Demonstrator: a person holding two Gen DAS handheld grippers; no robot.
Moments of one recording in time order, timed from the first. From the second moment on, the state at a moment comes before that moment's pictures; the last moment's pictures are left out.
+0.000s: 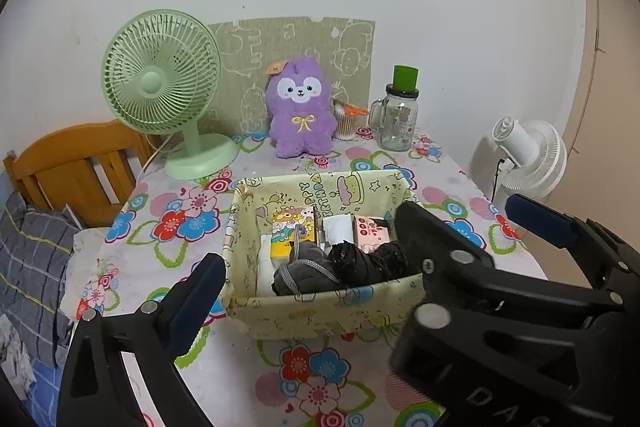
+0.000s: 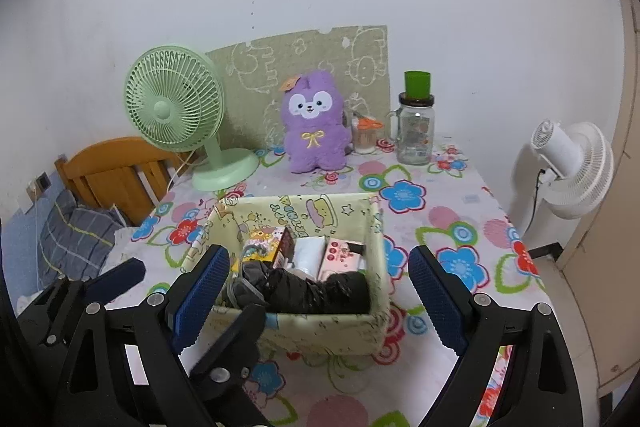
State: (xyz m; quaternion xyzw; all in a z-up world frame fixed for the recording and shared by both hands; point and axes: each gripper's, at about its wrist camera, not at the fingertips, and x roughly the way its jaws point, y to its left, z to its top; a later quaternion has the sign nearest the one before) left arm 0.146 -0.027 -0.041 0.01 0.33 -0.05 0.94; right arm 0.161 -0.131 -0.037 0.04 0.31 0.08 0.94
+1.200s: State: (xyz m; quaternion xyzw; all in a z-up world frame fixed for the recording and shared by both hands) left arm 0.007 0.004 0.011 0.00 0.23 -0.02 0.97; right arm 0.012 -0.178 0.018 0.05 0.24 0.02 0.97
